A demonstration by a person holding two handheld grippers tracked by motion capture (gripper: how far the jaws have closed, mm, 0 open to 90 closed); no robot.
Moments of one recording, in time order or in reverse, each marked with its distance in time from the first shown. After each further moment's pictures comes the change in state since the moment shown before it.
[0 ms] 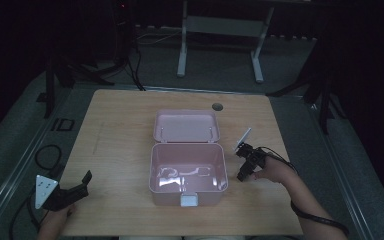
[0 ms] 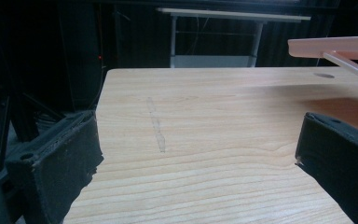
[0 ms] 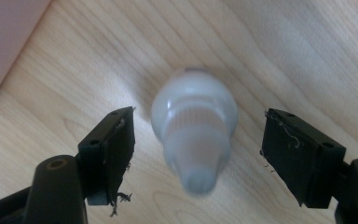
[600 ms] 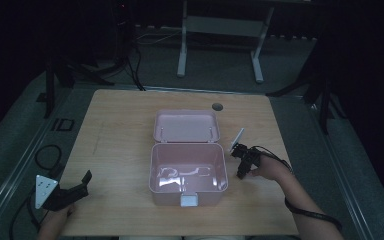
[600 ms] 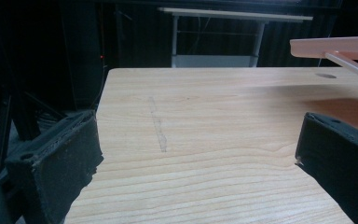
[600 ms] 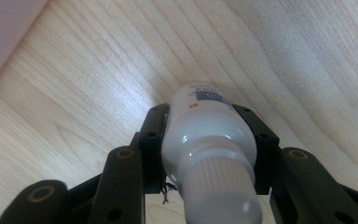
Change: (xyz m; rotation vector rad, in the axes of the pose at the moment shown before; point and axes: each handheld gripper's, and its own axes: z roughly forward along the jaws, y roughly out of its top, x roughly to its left) left arm 0.000 0.000 0.000 0.000 0.007 -0.005; right arm 0.004 0.013 0.009 0.046 -0.011 -0.077
